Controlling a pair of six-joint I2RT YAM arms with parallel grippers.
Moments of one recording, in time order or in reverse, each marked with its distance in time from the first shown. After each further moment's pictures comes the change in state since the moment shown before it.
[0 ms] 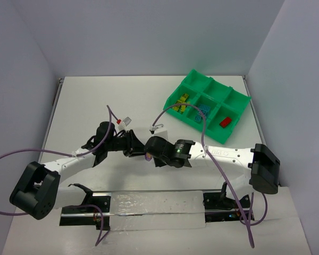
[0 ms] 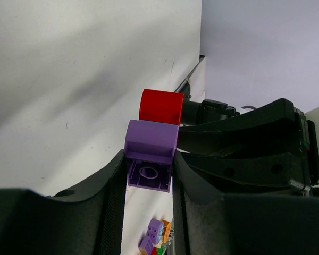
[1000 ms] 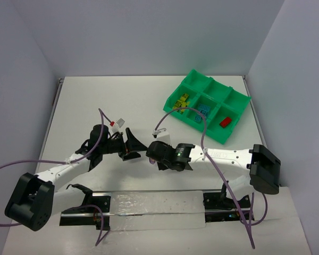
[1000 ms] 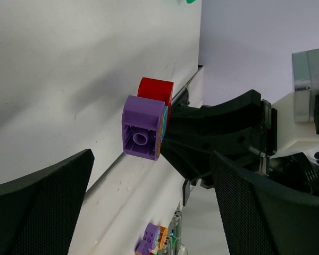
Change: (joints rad) left arm 0.056 -0.115 -0.061 -0.047 -0.012 -0.015; right arm 0.019 -0.008 -0.082 0.016 0.029 0.022
